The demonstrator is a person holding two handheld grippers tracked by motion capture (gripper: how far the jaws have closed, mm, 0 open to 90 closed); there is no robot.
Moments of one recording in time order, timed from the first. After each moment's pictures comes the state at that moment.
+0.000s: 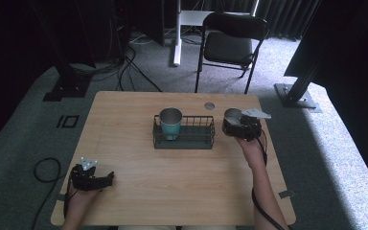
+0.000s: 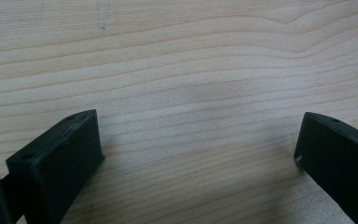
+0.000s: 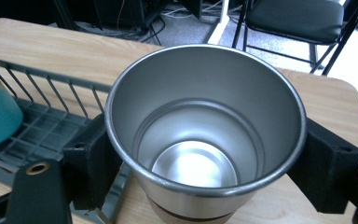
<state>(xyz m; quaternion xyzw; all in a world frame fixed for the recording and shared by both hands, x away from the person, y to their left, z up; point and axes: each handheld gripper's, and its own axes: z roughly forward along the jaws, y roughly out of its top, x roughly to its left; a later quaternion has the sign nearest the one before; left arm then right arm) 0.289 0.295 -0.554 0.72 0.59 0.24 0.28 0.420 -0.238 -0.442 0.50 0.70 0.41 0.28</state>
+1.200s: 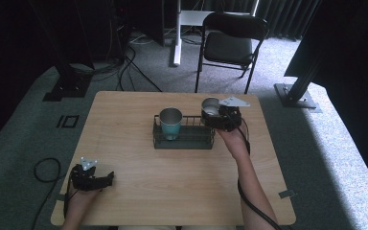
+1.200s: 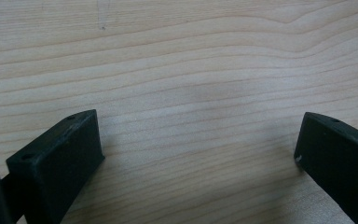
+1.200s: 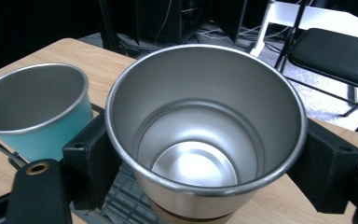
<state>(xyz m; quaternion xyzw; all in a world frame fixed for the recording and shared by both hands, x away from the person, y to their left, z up) 0.289 0.295 -0.554 0.72 0.59 0.24 0.28 0.426 -0.169 -0.402 0.43 0.73 0.44 0.27</state>
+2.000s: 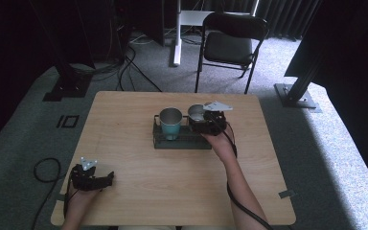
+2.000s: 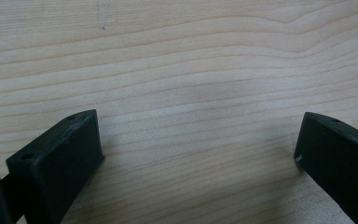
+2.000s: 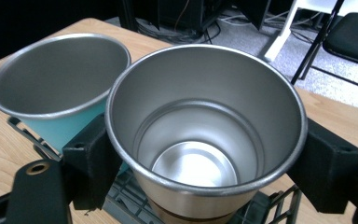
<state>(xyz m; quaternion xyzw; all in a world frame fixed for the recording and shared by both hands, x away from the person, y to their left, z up) 0.289 0.295 -0.554 0.72 0.59 0.24 0.28 0.432 -0.129 -0.431 0.42 0.76 0.44 0.24</state>
